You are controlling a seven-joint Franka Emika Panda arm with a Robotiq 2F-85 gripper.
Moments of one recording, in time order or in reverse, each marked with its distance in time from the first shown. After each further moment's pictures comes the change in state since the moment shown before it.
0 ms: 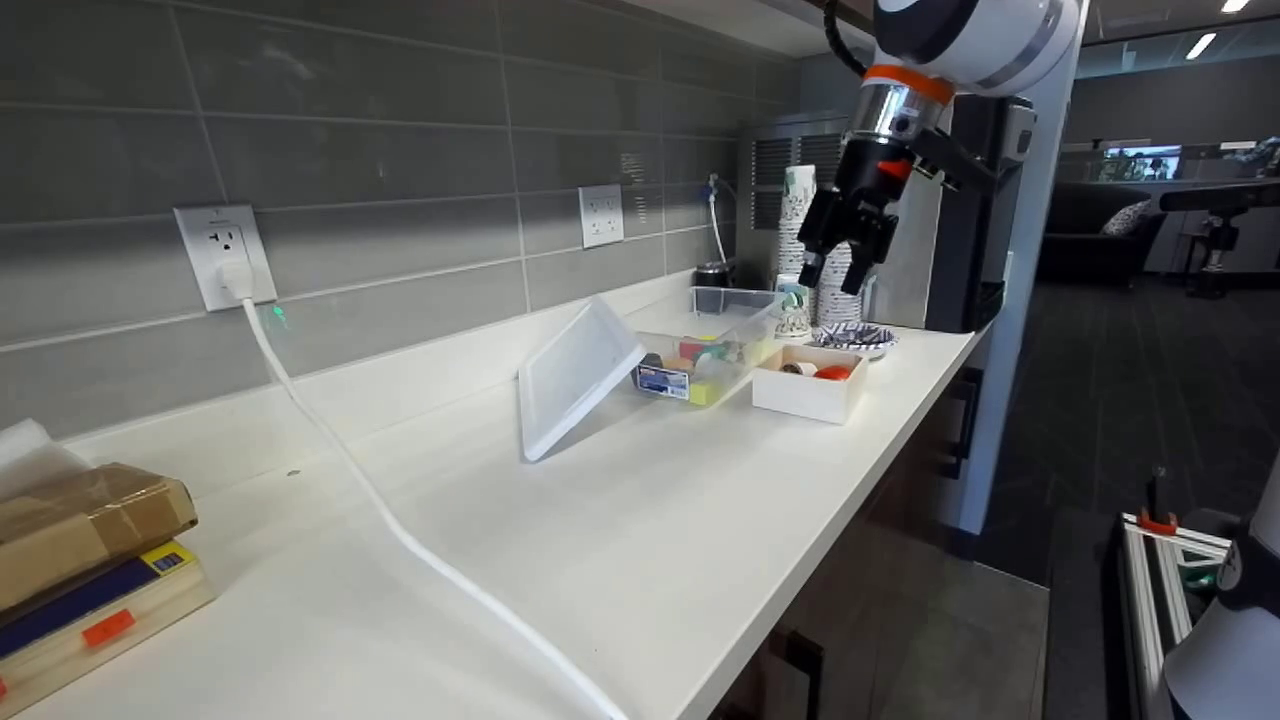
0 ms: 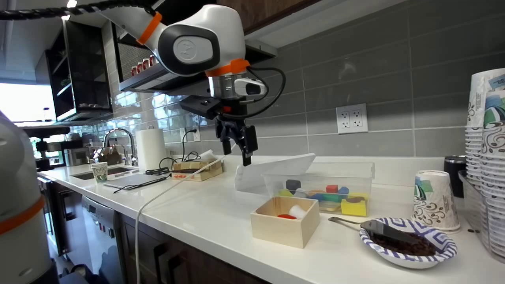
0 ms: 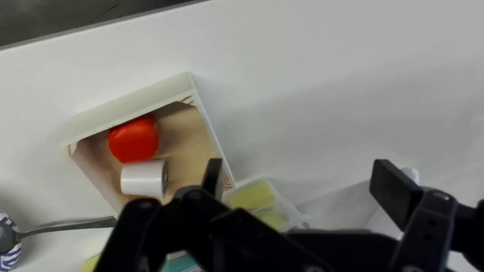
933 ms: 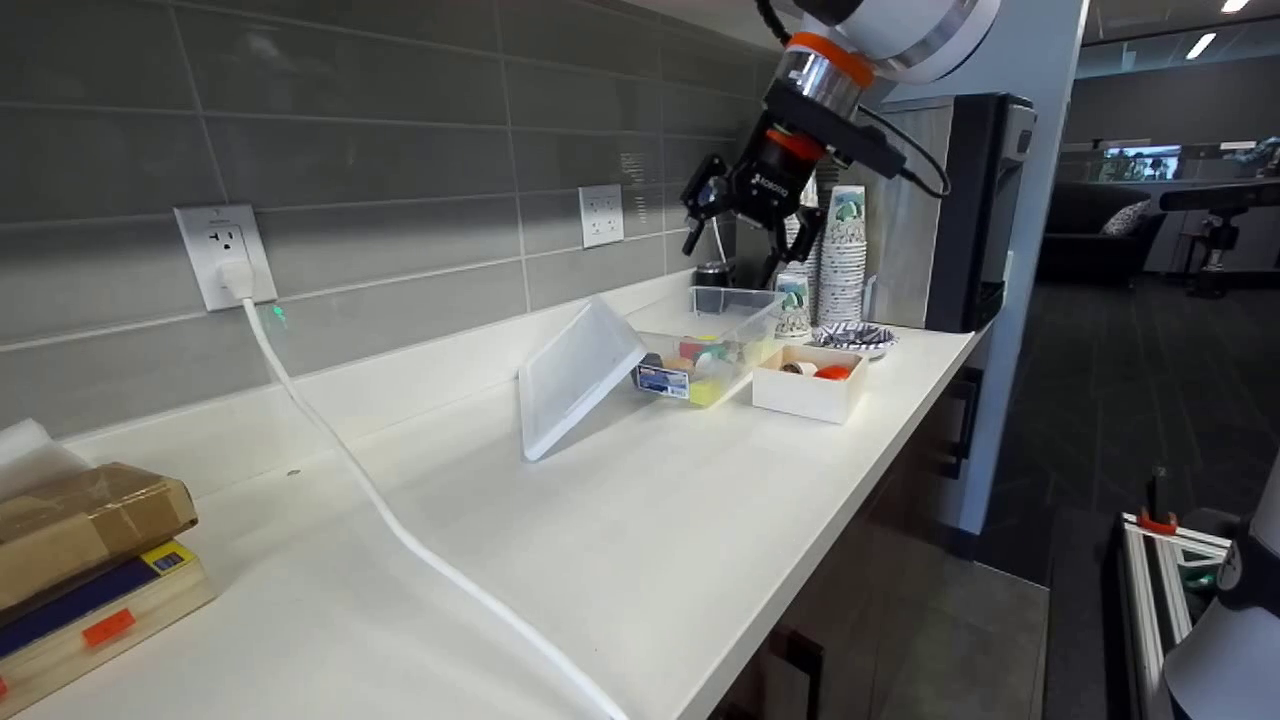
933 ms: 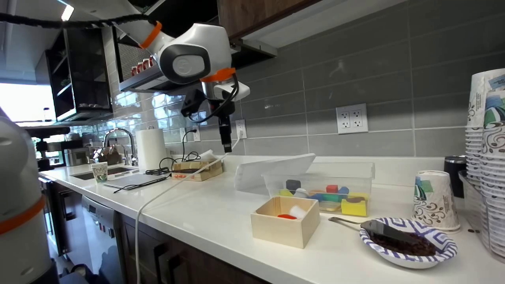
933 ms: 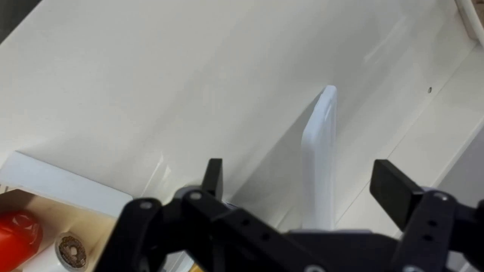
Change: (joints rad) arm 0.032 0.082 0.242 0.067 0.324 0.134 0.563
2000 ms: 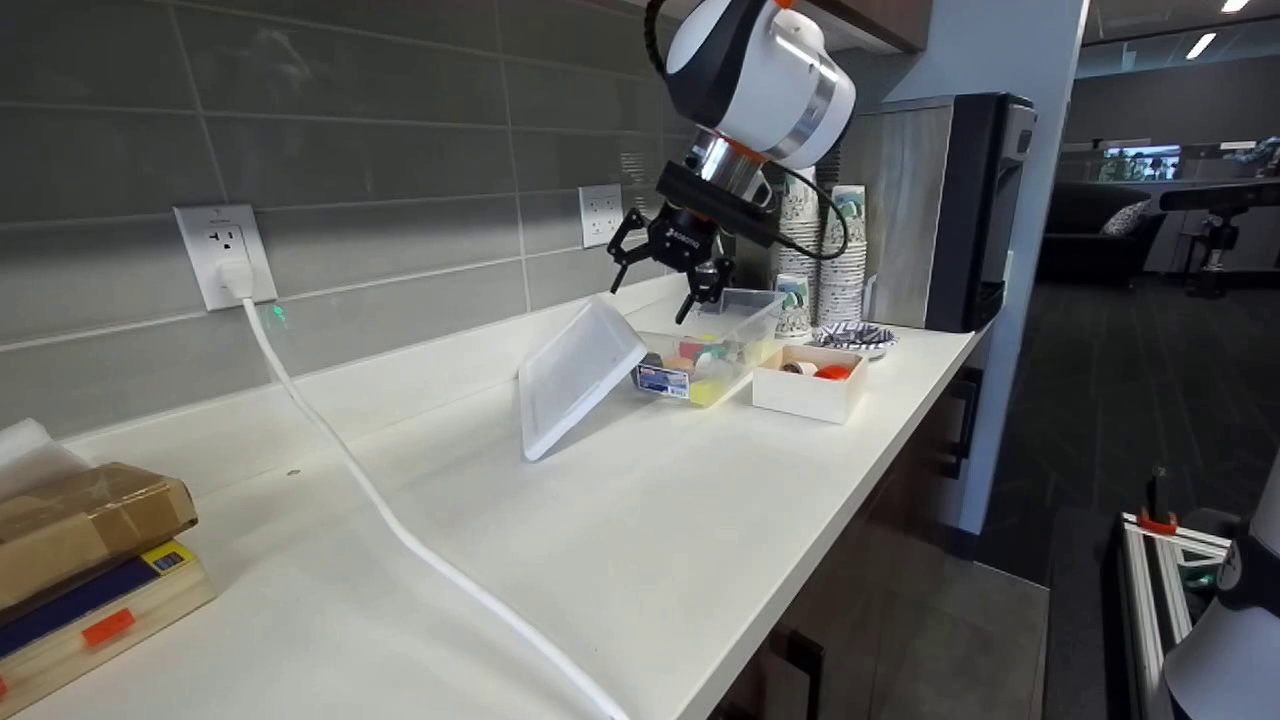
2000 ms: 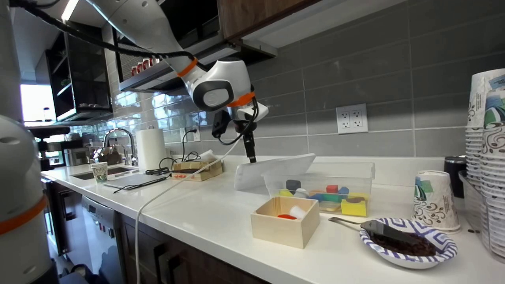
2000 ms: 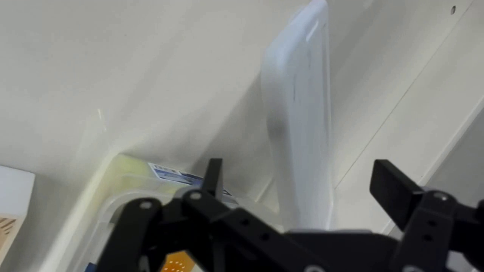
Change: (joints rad) arm 0.052 0.387 0.031 0.223 0.109 0.275 0.011
